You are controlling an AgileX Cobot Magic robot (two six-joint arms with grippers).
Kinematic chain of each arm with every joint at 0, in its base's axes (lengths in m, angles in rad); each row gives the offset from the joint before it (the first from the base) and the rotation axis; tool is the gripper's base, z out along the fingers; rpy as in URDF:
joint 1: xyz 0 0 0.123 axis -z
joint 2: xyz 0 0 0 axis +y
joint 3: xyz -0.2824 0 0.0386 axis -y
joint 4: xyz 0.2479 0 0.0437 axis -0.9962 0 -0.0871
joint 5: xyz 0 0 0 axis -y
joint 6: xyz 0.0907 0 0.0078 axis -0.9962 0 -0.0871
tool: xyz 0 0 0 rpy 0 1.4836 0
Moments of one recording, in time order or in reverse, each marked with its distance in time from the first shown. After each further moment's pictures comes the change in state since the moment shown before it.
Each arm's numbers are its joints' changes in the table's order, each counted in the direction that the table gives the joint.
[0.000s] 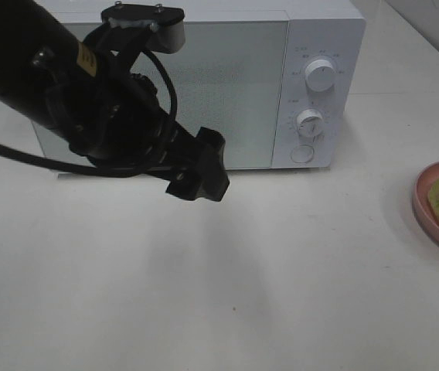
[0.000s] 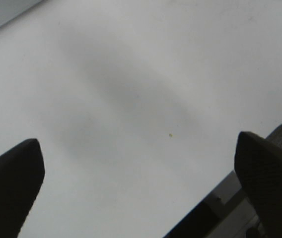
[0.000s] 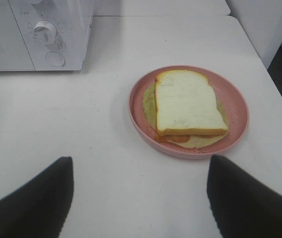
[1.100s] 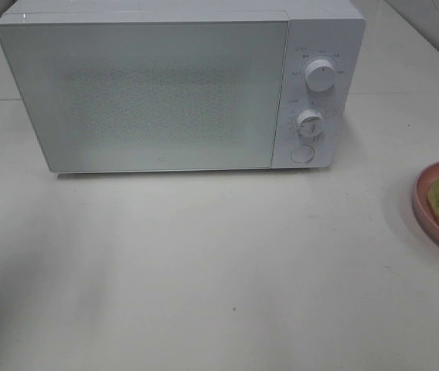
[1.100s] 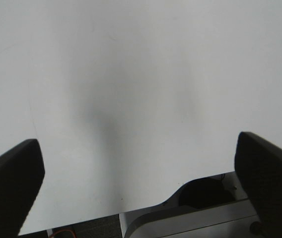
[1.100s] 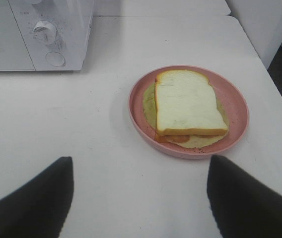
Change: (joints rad) left arm -0.557 -0.423 -0.218 -0.021 -0.352 0.022; right arm 0.000 0.000 0.000 0.000 0.000 0.000
